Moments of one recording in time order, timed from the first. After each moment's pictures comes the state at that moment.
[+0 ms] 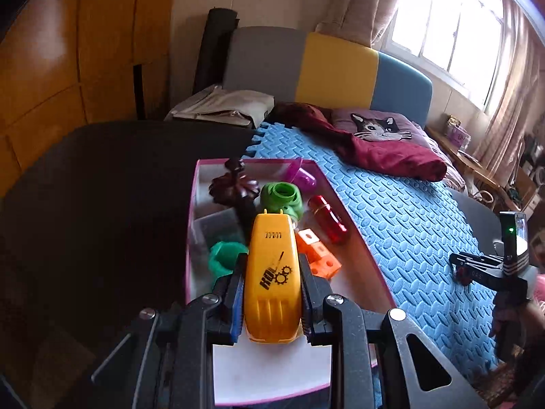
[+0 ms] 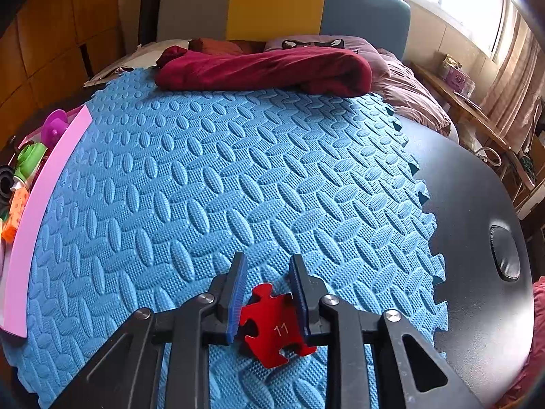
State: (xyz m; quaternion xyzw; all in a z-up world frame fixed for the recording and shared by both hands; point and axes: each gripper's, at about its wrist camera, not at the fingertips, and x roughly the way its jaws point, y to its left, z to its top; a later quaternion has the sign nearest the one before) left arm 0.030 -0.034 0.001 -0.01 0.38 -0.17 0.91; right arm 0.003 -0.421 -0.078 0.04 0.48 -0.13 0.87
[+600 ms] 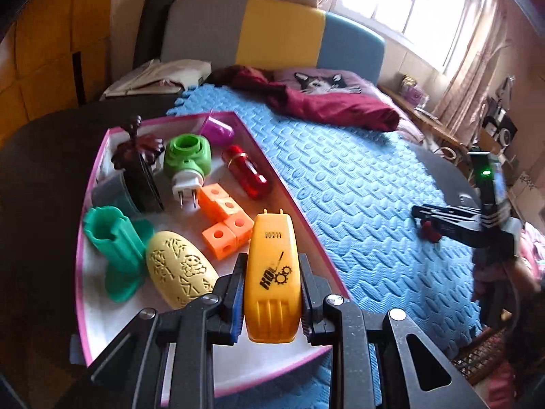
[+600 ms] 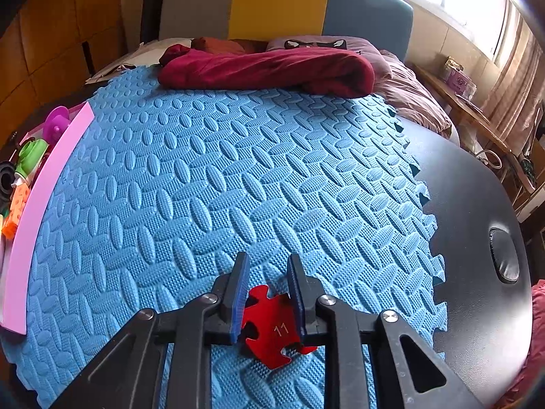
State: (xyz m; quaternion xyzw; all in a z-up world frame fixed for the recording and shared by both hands) left arm 0.025 -0.111 -0.035 0.02 0.43 -0.27 0.86; right arm 0.003 -0.421 -0.078 0.04 0.48 -0.12 0.87
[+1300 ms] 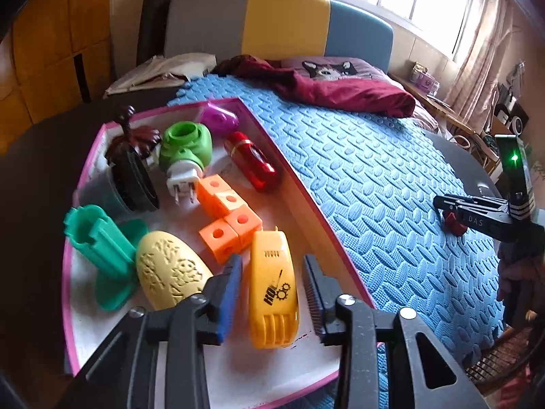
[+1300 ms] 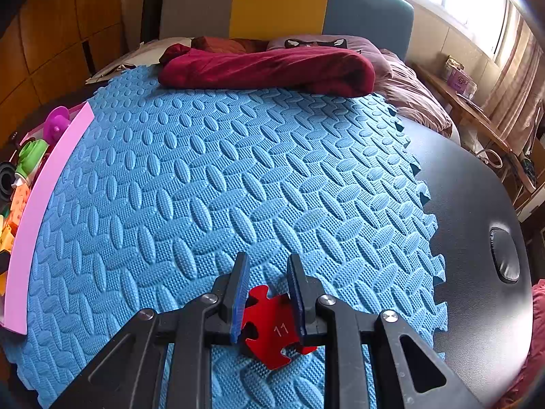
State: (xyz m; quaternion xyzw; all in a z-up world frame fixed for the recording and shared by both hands) left arm 0.031 -0.121 -0.048 0.04 0.43 -0.25 0.87; right arm 0.003 -0.421 -0.079 0.05 0.48 -0.12 0.87
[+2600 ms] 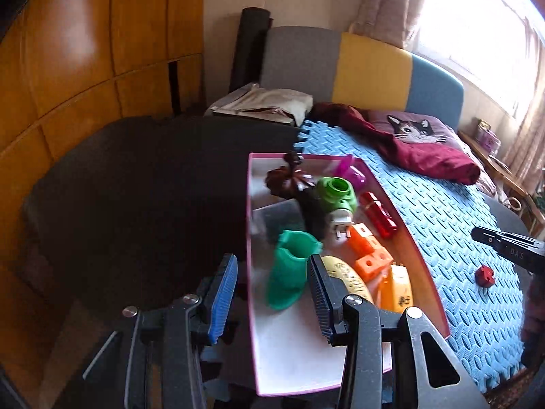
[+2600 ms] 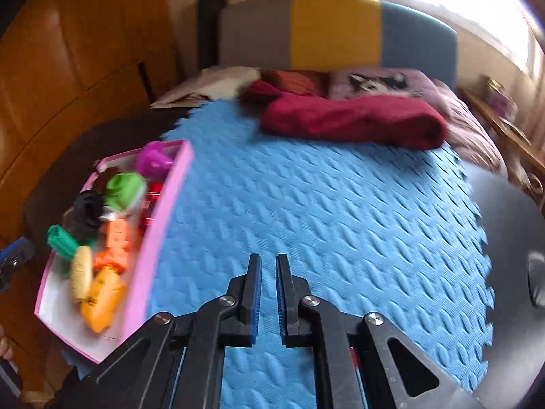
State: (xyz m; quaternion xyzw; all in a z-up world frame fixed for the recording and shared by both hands) left arm 0.026 -0.007 -0.005 0.00 0.38 -0.09 0.92; right arm 0.036 -0.321 -0.023 0.07 0.42 0.01 0.90
